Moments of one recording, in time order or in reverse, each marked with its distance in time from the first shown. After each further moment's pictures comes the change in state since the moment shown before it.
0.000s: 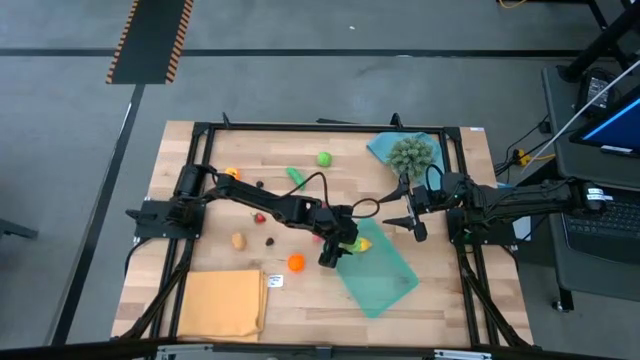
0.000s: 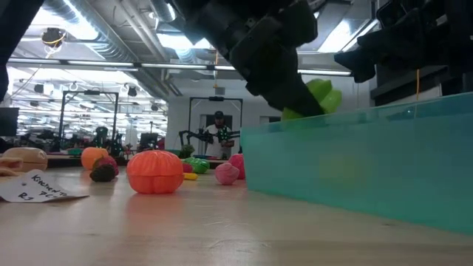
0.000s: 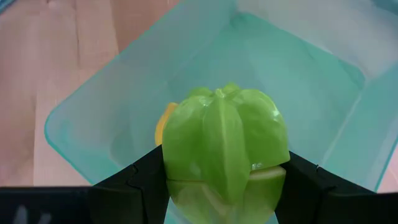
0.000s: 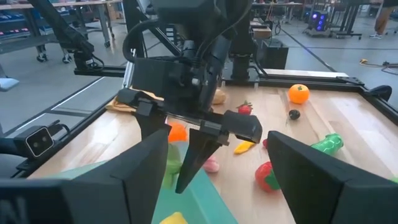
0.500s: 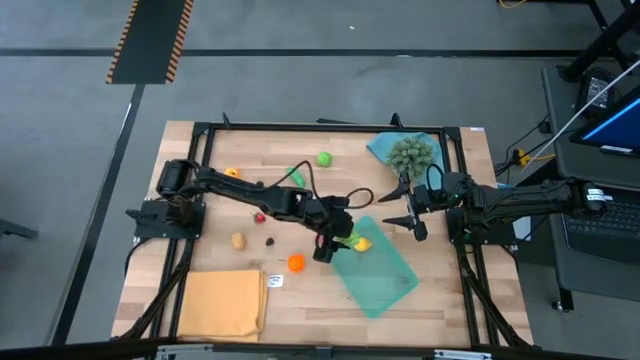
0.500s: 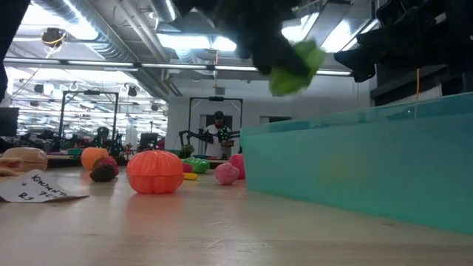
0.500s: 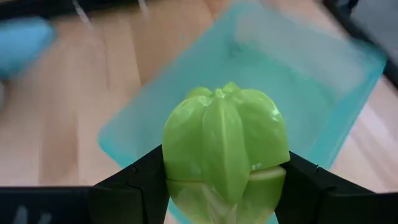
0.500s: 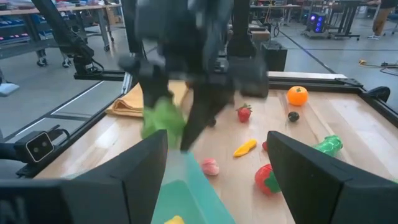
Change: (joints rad) left arm 0.003 -0.126 0.000 -0.100 -0.014 0.016; right arm -0.005 -0.003 0.000 0.011 -0.001 0.018
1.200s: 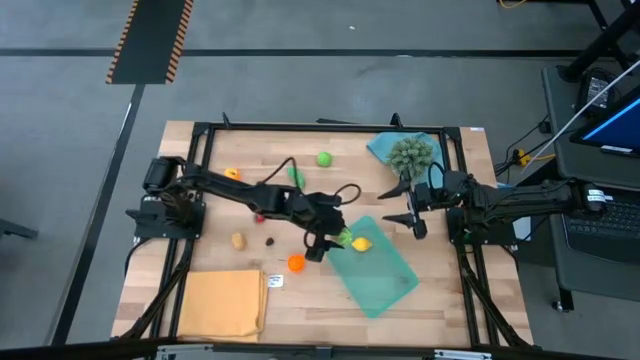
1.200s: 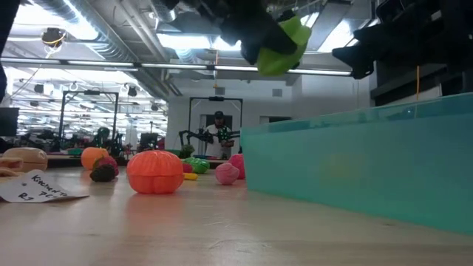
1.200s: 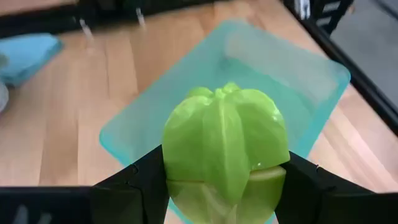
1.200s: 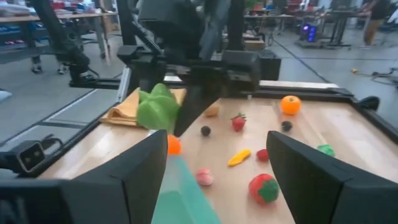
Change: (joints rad) left arm 0.001 -0.109 -0.086 0.044 0.027 -0.027; right arm -0.009 -0.001 0.000 0.035 0.006 0.001
